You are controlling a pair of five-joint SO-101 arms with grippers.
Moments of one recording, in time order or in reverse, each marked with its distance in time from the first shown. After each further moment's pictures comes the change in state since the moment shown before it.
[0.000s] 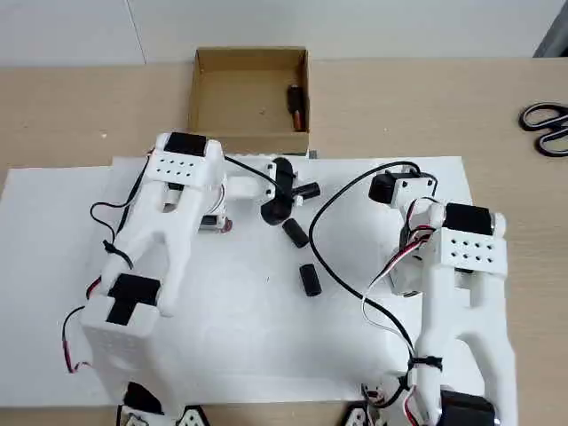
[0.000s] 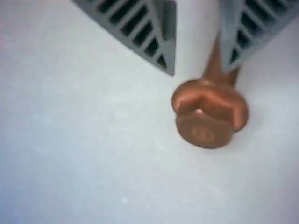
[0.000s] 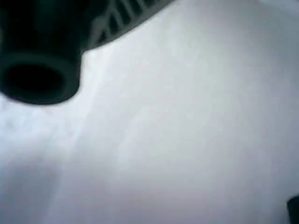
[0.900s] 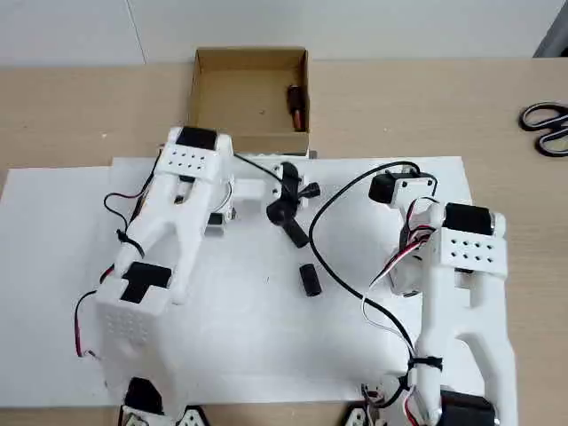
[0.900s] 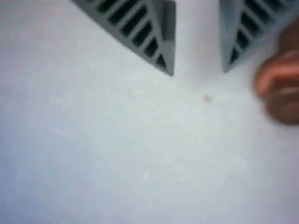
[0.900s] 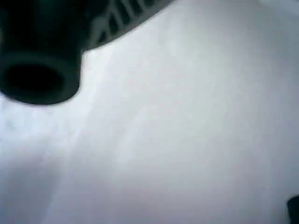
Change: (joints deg) left arm 1.2 8.1 -10.6 7.7 0.0; right arm 0.0 0.0 0.0 0.0 0.0
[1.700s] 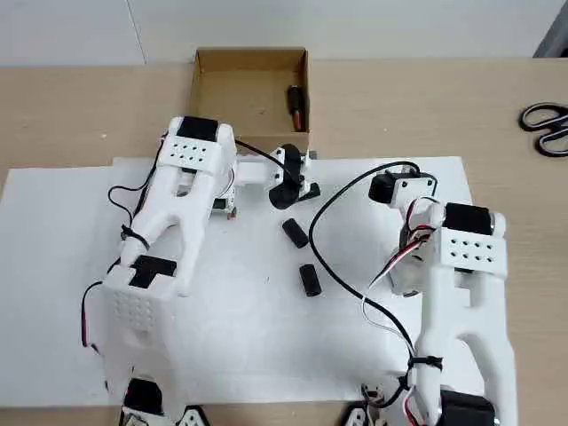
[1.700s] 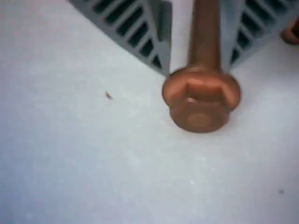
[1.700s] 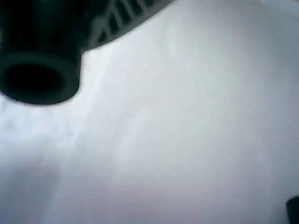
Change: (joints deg) left arm -0.2 8.1 -9.6 -2.6 0.0; right arm 0.0 0.0 0.0 0.0 0.0
